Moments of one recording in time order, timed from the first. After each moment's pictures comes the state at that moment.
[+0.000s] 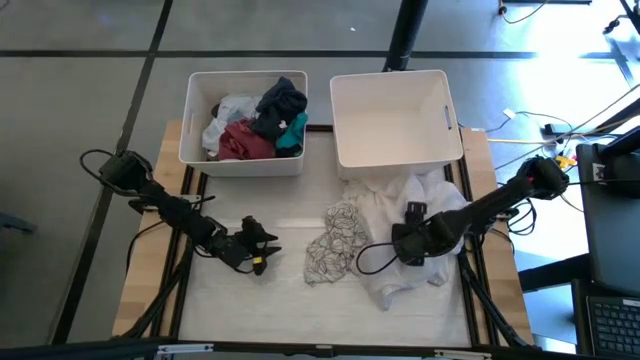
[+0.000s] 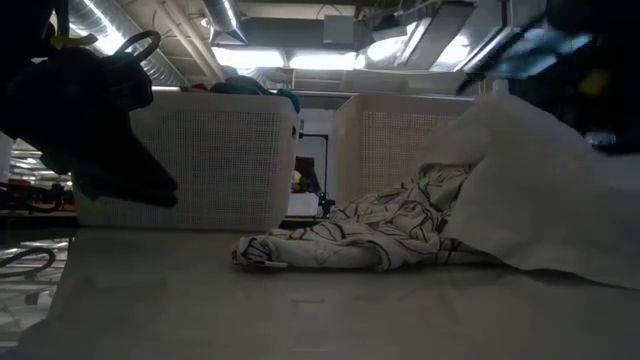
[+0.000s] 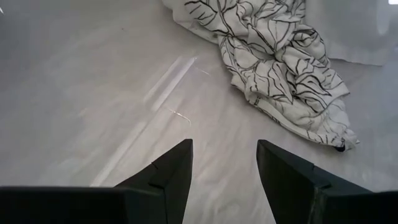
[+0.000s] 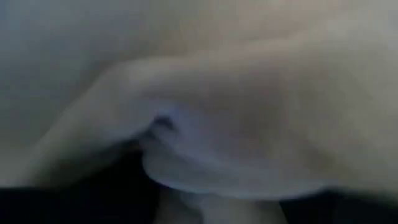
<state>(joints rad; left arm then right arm) -0.57 1.43 0.33 0.40 -0.68 -0.83 0.45 1.37 0.73 -0.85 0.33 0.47</state>
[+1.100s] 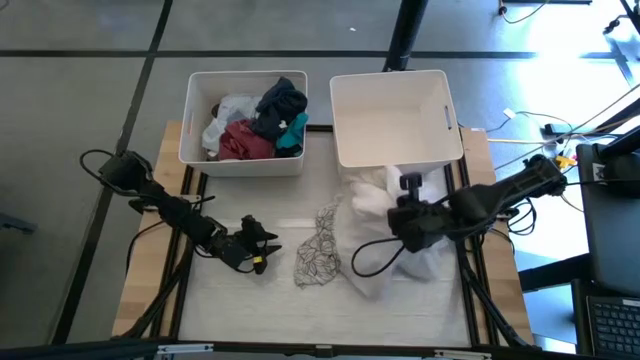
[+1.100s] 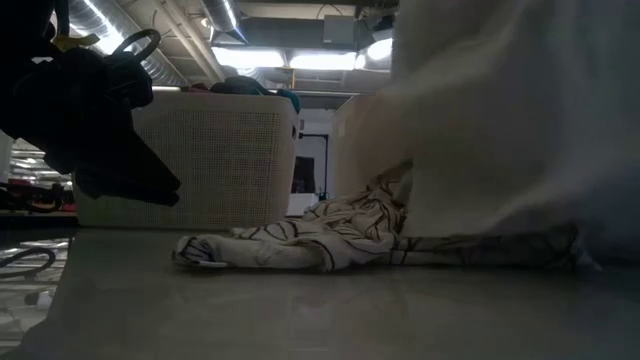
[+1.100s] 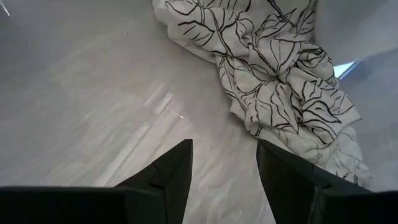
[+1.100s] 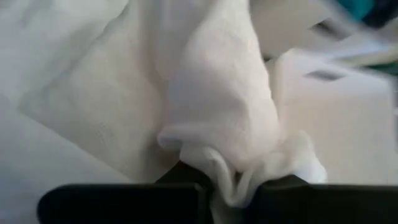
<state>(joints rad) -0.57 1.43 0.33 0.40 -0.70 -0.83 0.44 1.38 1.48 -1.29 0.66 0.02</state>
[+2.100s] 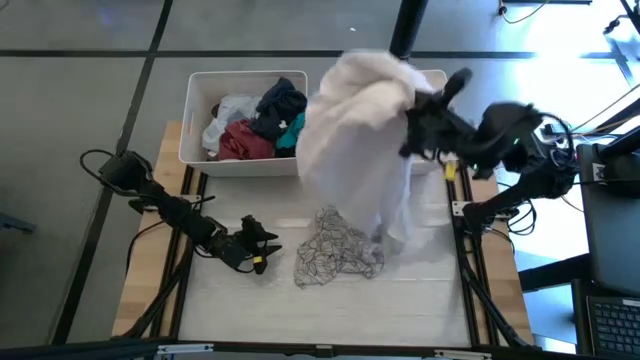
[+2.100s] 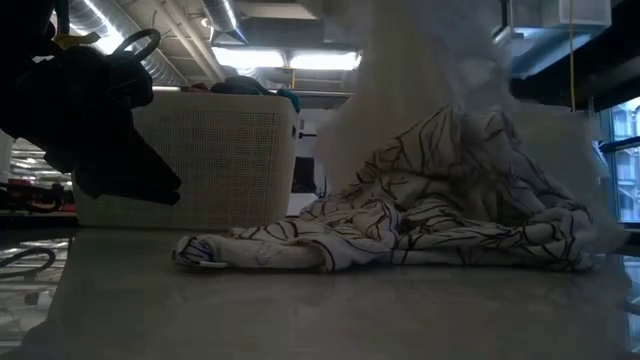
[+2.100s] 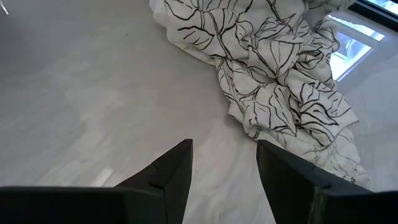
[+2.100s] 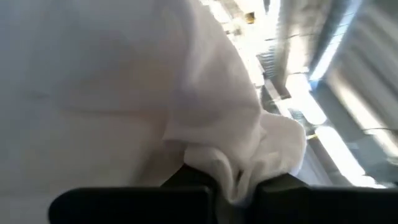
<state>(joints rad) -0.57 1.43 0.33 0.41 -0.70 -0.84 0.16 1.38 1.97 -0.45 0.91 -1.20</state>
